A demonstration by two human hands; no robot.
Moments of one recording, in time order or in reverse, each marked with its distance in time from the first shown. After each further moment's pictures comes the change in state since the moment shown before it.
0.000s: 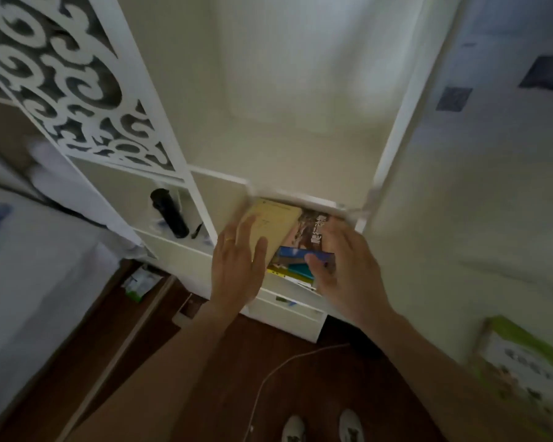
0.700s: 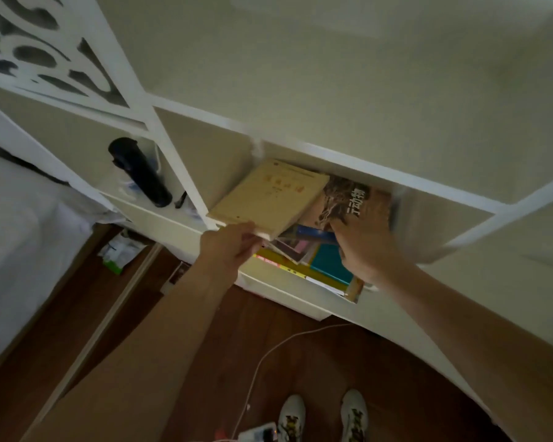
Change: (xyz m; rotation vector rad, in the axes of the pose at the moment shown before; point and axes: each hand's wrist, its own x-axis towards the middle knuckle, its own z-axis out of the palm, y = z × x) left_hand 0.083 -0.113 0.094 -1.073 -0.186 -1.196; right_hand 0.100 0.102 0.162 -0.721 -0.564 -0.122
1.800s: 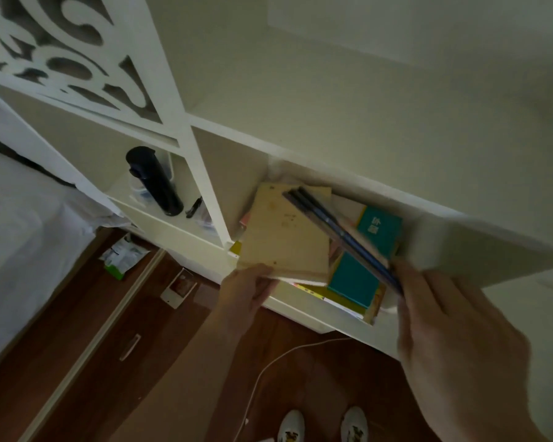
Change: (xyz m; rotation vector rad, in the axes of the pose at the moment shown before) left_hand 0.032 -0.046 -0.028 -0.153 -0.107 -0.100; right_hand -0.113 -0.045 -0.101 0.071 0.541 0.244
